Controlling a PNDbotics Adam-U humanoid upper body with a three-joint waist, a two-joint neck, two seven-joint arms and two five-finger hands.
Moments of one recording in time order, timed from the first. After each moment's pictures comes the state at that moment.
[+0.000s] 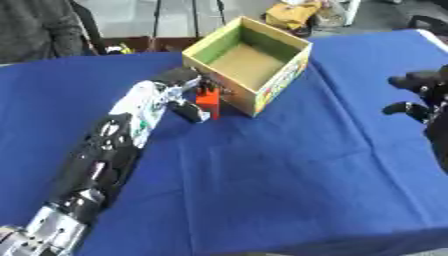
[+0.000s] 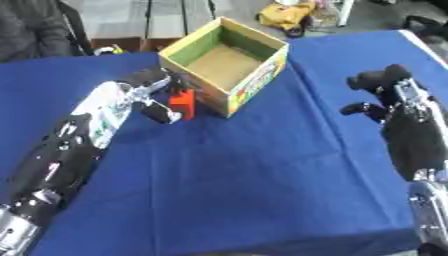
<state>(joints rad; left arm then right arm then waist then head) -0.86 0.17 -0.16 -0.98 -1.07 -0.05 -0.41 -0.21 -0.29 0.06 -1.91 -0.31 0.05 0.05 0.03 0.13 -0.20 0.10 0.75</state>
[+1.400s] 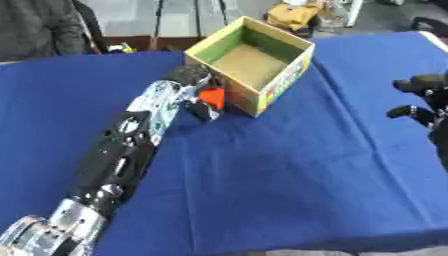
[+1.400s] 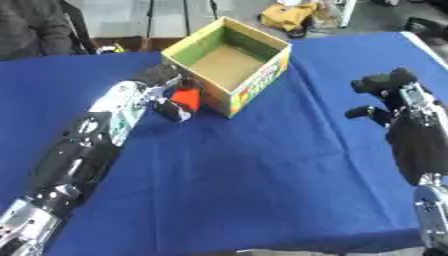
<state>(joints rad) -0.90 0.13 -0.13 -0.94 -1.19 -0.05 -0.38 -0.21 -0.29 0.07 -1.91 -0.31 0.06 0.06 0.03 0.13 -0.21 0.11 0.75</state>
